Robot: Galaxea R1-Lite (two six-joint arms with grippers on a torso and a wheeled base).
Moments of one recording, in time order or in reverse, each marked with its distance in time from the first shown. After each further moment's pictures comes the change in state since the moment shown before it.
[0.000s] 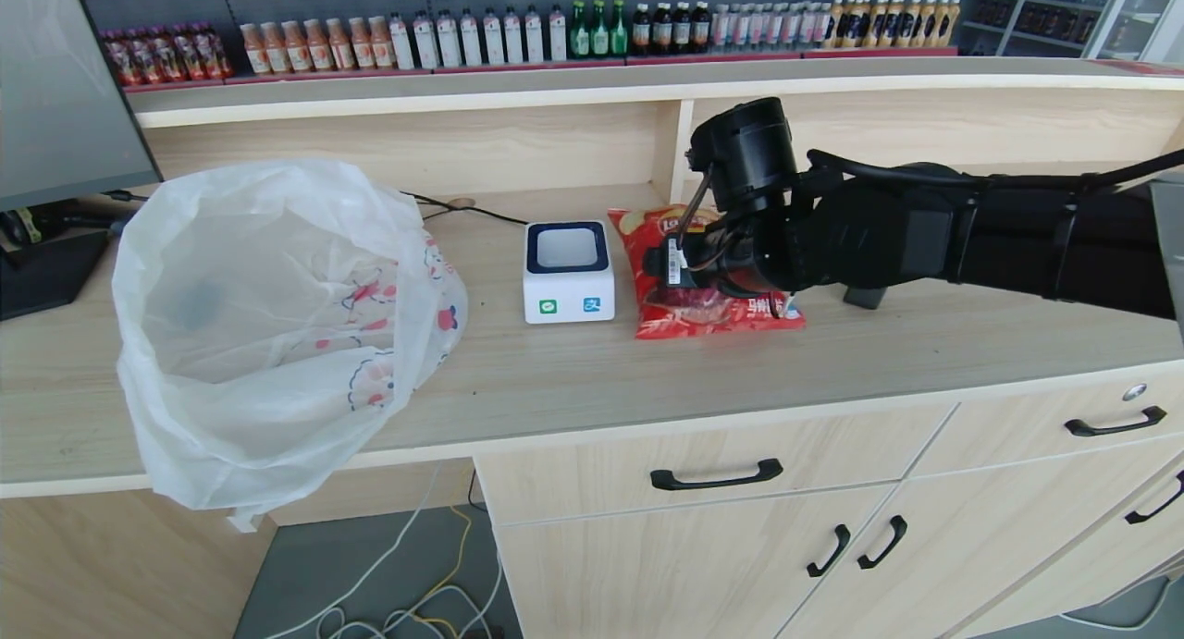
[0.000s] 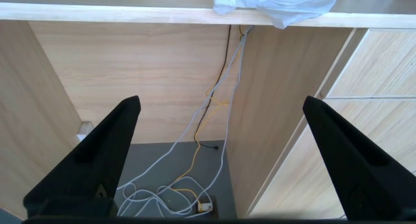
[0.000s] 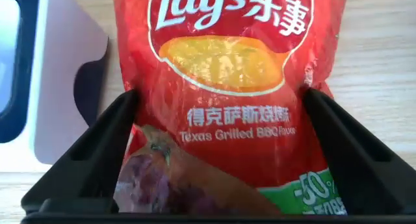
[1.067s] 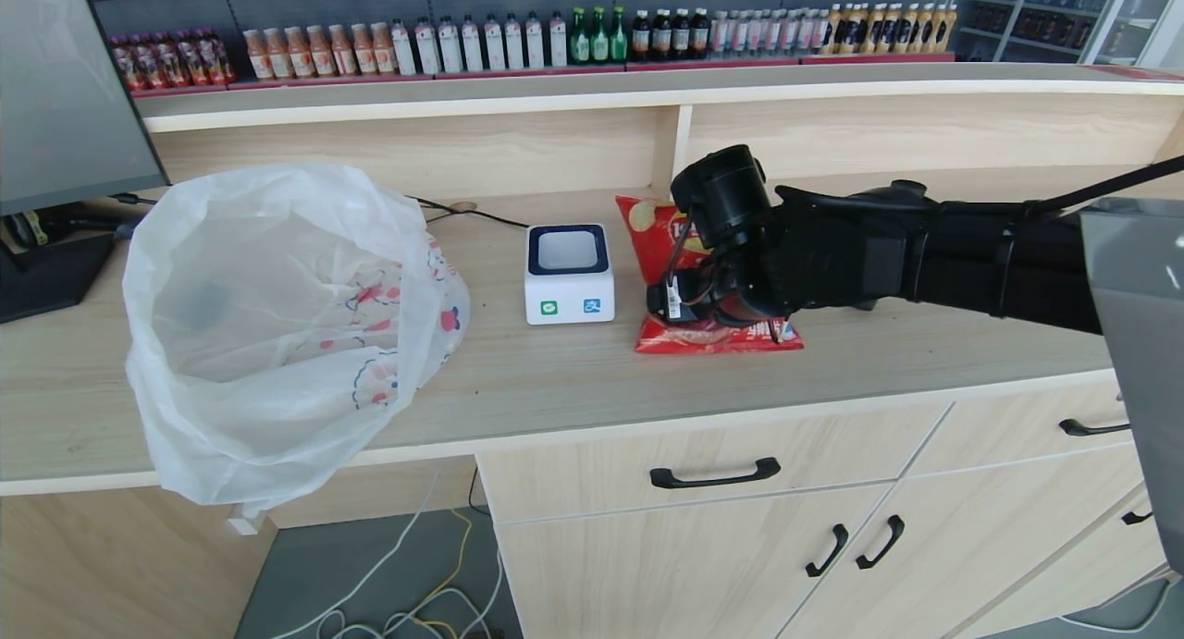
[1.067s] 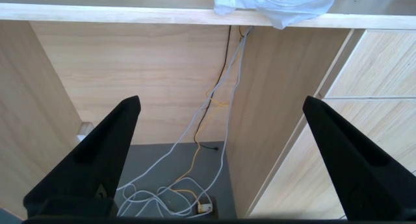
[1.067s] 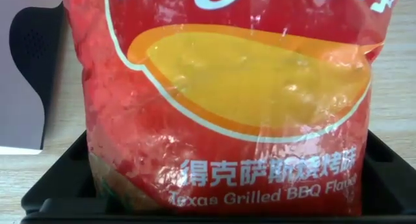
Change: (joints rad) left arm 0.000 0.000 0.000 0.000 0.000 0.000; right arm -0.020 0.115 -0.017 0.124 0.006 0.001
